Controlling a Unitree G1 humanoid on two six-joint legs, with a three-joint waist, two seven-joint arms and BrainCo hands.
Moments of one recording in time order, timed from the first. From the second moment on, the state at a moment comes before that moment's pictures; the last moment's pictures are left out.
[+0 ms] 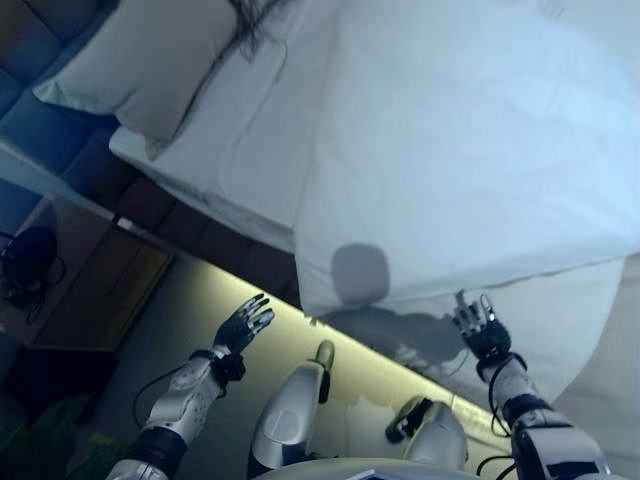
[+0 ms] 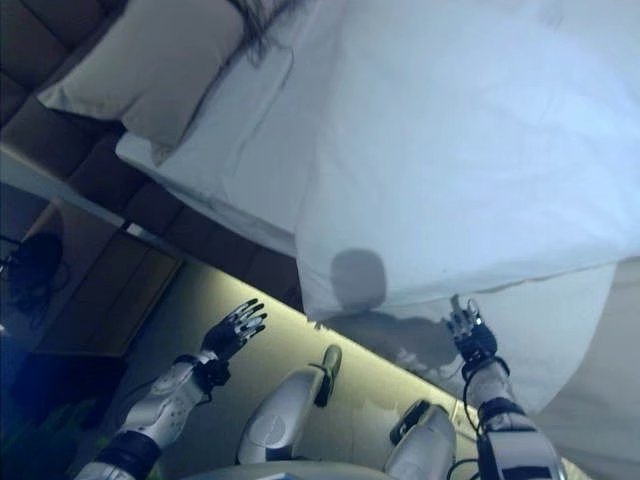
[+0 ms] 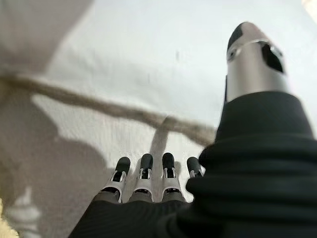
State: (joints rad) left arm -0.05 0.42 -0.30 0.42 -0.77 -0.02 -0.20; right arm -0.38 -0.42 -0.07 1.16 1.28 -0.06 0.23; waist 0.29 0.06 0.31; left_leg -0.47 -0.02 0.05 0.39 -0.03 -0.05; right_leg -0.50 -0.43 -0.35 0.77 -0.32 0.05
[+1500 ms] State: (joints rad) left arm -0.04 0.46 -0.34 0.35 -0.84 -0.02 -0.19; right arm -0.48 -0.78 -0.31 1.24 1.40 0.12 0.28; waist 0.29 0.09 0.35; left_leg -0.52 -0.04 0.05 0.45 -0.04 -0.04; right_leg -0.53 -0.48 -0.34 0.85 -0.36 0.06
